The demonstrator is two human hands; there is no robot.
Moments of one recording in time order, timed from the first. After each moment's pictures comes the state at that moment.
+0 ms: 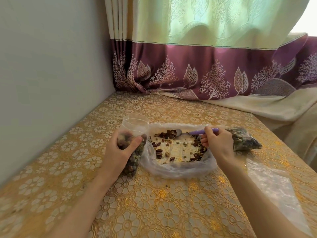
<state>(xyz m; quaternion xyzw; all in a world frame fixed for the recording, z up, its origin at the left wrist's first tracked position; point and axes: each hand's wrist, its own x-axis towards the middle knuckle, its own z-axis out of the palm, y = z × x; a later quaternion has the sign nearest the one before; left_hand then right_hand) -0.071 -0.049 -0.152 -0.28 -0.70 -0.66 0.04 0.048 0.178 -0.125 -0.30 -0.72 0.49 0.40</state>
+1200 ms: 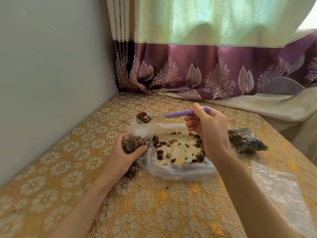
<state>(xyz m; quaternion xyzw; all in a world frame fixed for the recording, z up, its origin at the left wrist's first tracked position) -0.074 -0.047 -0.159 -0.26 -0.77 -0.59 -0.02 0.049 0.120 -0.064 -0.09 -0.63 0.66 0.38</state>
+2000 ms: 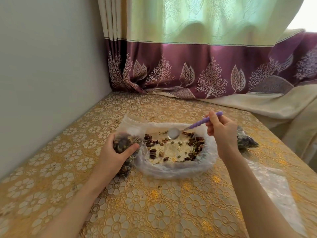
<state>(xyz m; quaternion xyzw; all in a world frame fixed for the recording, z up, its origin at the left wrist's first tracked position) -0.070 -0.046 -0.157 -0.27 -0.76 -0.60 0.02 0.055 0.192 -0.102 -0.20 -0.64 0.58 0.46</state>
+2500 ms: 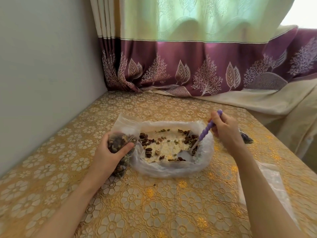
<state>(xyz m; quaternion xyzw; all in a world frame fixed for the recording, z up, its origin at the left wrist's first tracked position) -0.071 -0.045 -0.158 -0.27 -0.76 -0.59 0.04 0.073 0.219 -0.103 -0.17 -0.73 0.55 0.37</state>
